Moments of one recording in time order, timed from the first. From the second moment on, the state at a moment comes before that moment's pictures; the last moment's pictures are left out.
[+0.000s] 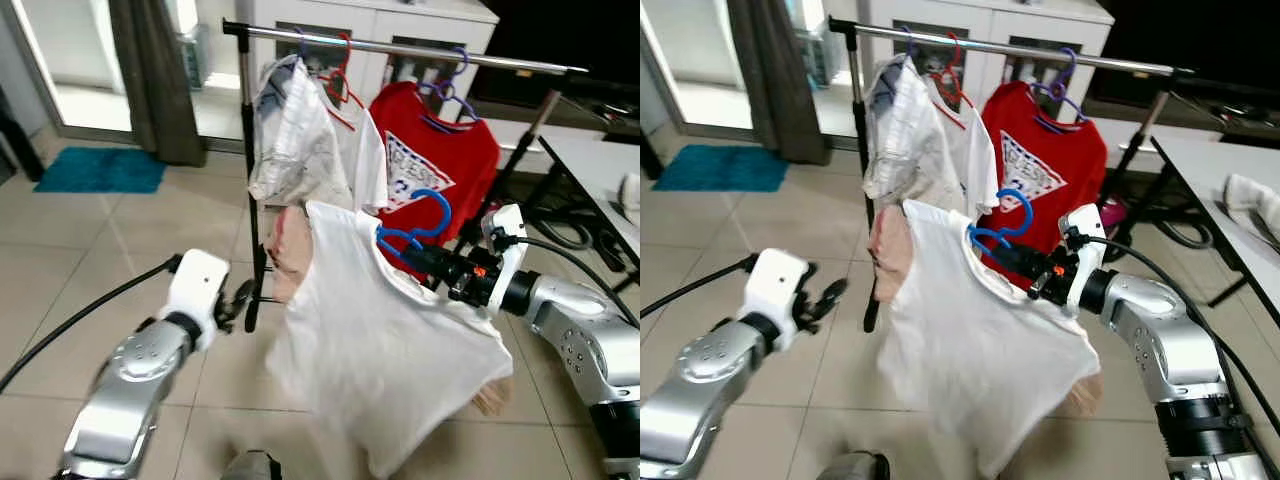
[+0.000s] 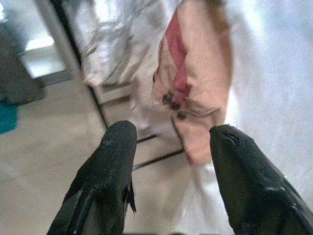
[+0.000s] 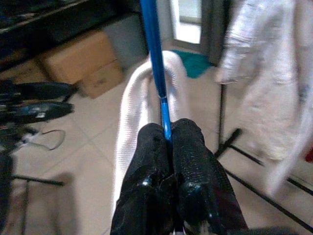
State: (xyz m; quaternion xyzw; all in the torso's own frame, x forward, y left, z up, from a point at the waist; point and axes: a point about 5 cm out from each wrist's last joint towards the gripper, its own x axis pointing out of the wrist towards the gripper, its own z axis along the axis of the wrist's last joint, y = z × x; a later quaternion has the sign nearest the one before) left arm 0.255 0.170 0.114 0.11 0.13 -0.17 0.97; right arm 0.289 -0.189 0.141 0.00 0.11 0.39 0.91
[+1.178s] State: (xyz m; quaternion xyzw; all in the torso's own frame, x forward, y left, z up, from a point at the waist) left arm 0.264 0.176 0.103 0.16 0.13 -0.07 0.98; right arm 0.303 -0.167 0.101 0.02 0.12 0.15 0.98
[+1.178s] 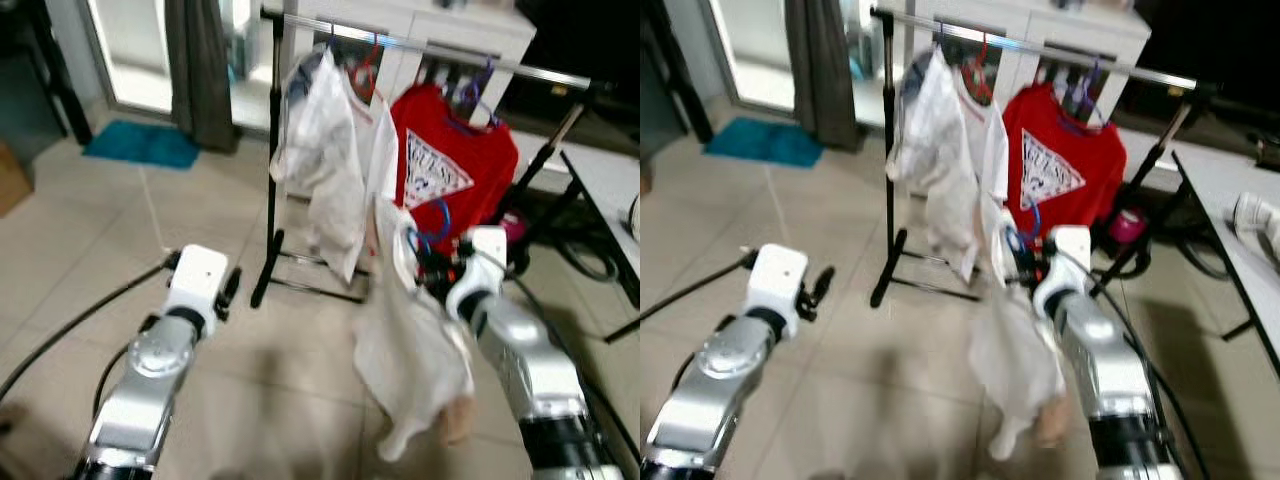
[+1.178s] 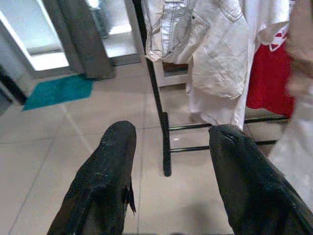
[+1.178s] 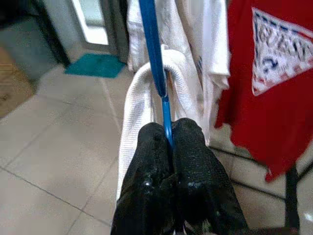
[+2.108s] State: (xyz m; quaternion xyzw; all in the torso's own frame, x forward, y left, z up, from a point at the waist) left arm 0.282 0.149 0.105 0.10 0.10 -0.11 0.98; right arm 0.297 -0.185 0.084 0.01 0.16 0.05 0.99
